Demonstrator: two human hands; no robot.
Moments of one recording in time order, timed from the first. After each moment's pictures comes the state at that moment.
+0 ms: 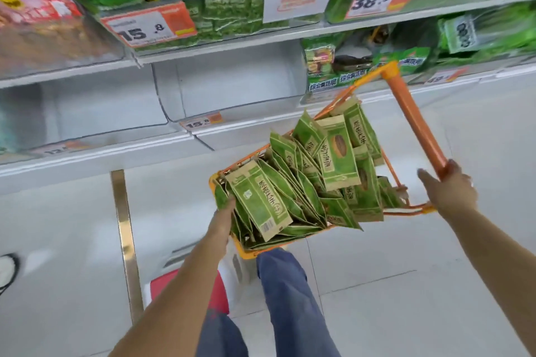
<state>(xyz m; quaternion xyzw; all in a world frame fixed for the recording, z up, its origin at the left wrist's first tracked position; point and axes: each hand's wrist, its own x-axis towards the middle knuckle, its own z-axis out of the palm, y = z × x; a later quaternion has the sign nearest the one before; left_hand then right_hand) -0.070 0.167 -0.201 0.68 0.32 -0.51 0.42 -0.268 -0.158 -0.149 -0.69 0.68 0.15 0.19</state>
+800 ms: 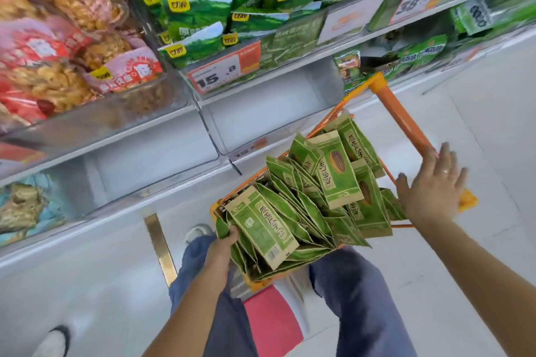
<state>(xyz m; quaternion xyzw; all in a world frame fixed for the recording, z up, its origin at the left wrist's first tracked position) 0.053 0.293 -0.224 0.68 0.28 -0.54 0.42 -0.170 0.002 -0.178 -0.80 0.59 0.02 0.03</state>
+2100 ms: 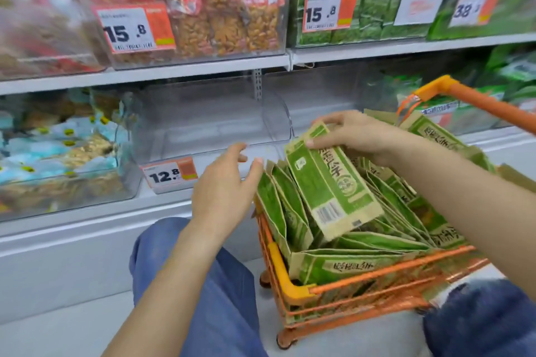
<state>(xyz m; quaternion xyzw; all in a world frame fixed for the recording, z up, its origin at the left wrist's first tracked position) 0.094 0.385 -0.261 0.87 -0.31 0.03 0.38 0.002 0.188 -0.204 -0.81 0.25 -0.05 0.54</state>
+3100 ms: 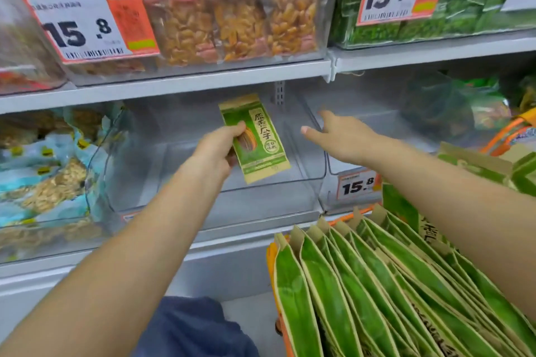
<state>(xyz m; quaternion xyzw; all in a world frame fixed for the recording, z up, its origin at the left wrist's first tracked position) 0.295 0.271 -0.274 0.64 0.01 -0.30 0.71 0.162 0.112 -0.248 -0.95 0.25 -0.01 0.17</state>
